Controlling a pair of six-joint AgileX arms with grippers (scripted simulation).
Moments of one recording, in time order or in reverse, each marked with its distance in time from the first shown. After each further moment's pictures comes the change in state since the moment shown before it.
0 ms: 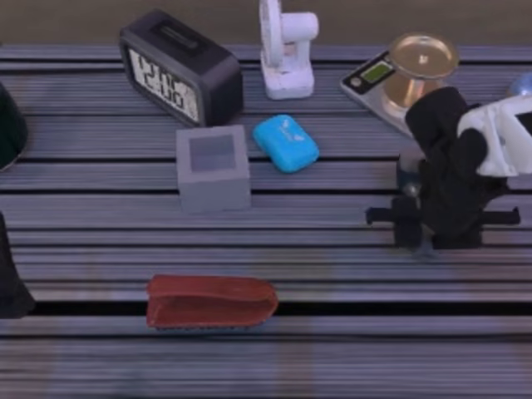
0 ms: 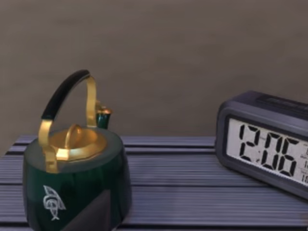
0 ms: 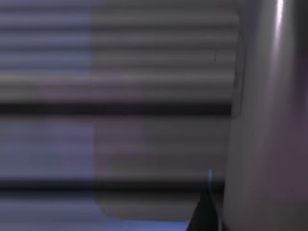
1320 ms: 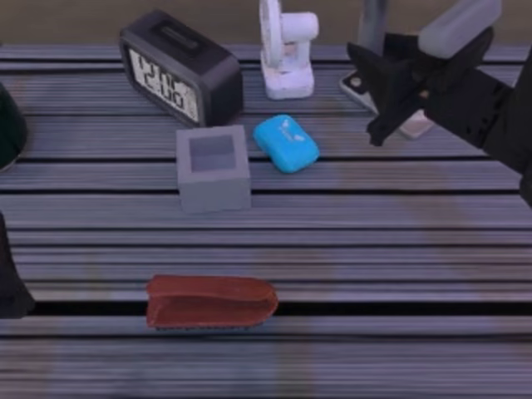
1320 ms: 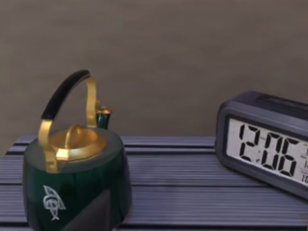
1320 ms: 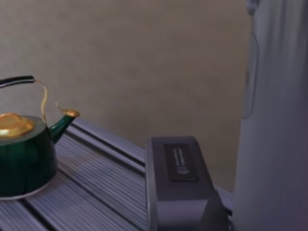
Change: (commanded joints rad) left arm 0.000 0.000 0.000 0.000 0.000 0.000; right arm -0.016 -0.358 -0.401 1.439 -0.448 -0.374
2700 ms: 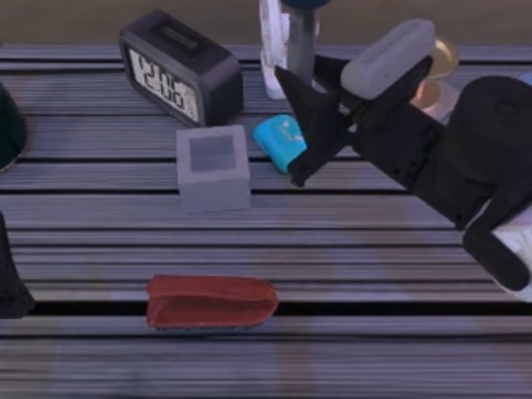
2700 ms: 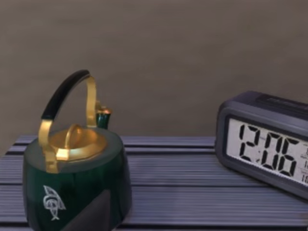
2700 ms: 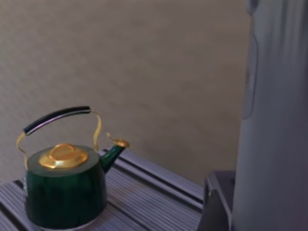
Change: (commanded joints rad) left arm 0.000 0.000 0.000 0.000 0.000 0.000; right arm 0.277 -0.052 -0.043 0.051 0.263 0.002
